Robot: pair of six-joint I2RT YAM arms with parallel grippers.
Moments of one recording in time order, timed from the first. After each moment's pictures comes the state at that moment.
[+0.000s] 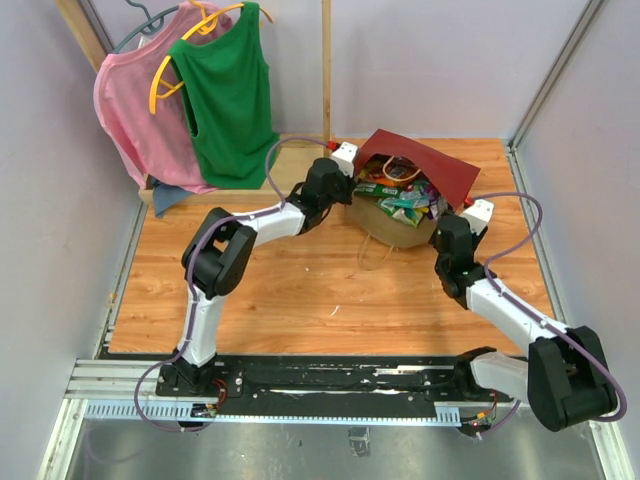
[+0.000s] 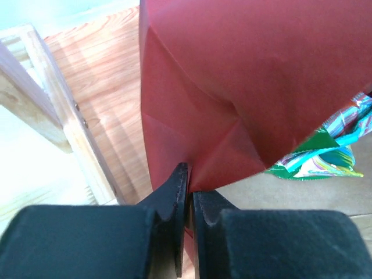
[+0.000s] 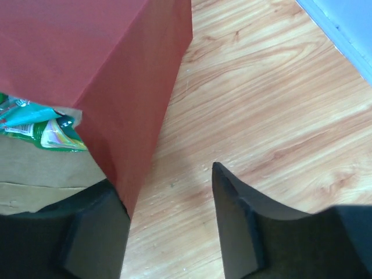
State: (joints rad) left arm -0.63 2.10 1.45 0.38 -0.06 -0.11; right arm 0.31 1.14 0.52 0.17 0.68 0.39
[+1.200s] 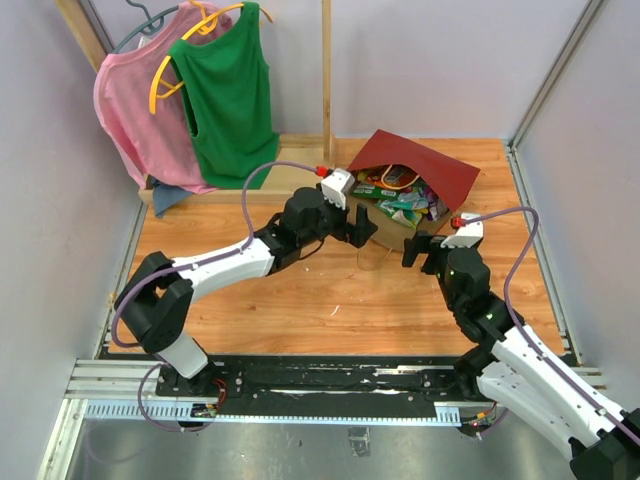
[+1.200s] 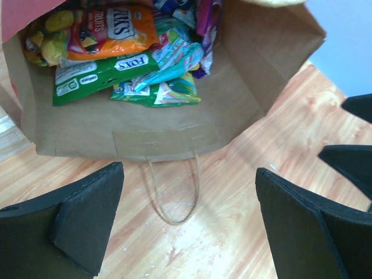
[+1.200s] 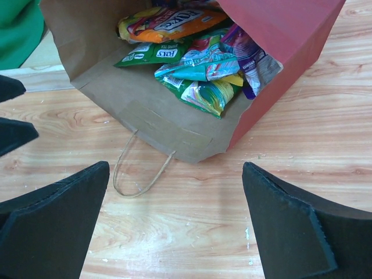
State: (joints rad) left arm -0.79 1.60 1.03 0.32 0.05 -0.26; right arm 0.58 0.66 0.47 -0.06 0.48 0.31
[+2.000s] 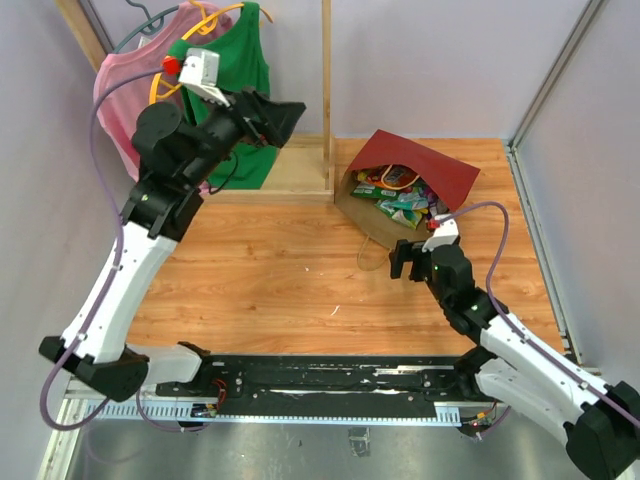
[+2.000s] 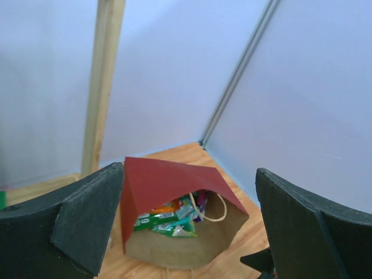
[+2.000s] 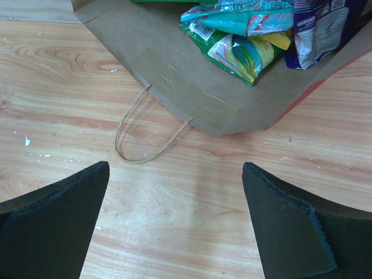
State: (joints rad) left arm -0.46 1.30 1.66 -0.16 0.18 -0.40; right arm 0.58 0.77 0.42 -0.02 0.32 0.26
